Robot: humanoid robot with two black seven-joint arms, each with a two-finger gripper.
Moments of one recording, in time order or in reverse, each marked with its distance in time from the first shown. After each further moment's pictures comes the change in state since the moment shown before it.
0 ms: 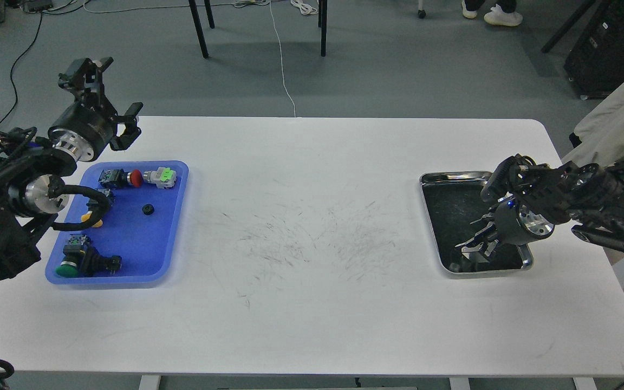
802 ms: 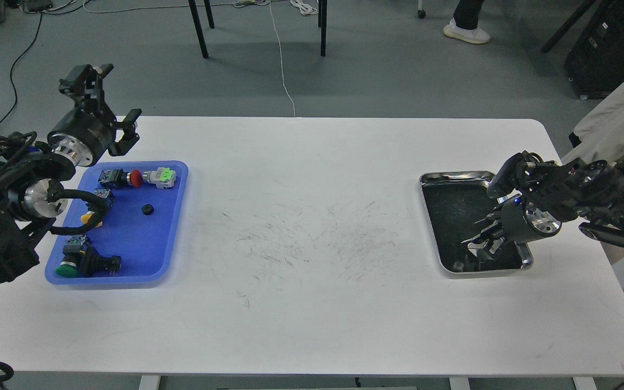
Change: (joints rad) left arm 0.010 0.000 0.009 0.015 0.007 -0.001 0.005; right arm 0.014 -0.032 -0.003 0.015 -0.001 0.008 0.000
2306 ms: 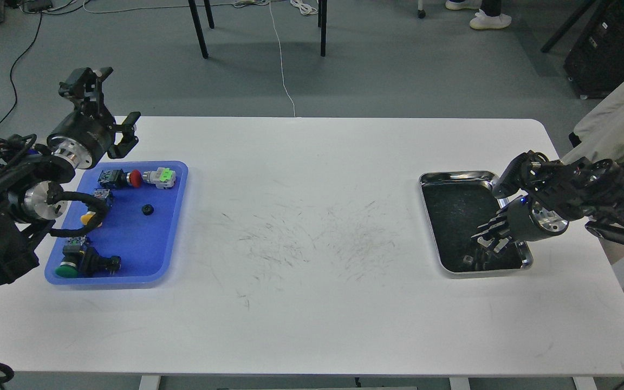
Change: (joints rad) left arm 0.005 -0.003 0.003 0.004 0.000 0.001 0.001; right arm 0.034 0.001 -0.009 -0.023 0.000 -0.004 0.000
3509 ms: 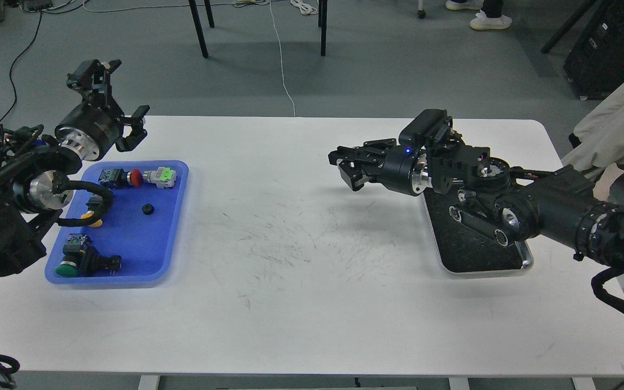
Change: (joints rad) left arm -0.029 -0.014 -0.047 -0.001 -0.017 -0.006 0.050; right arm -0.274 0.334 0.654 -0.211 0.035 -0.330 0.000
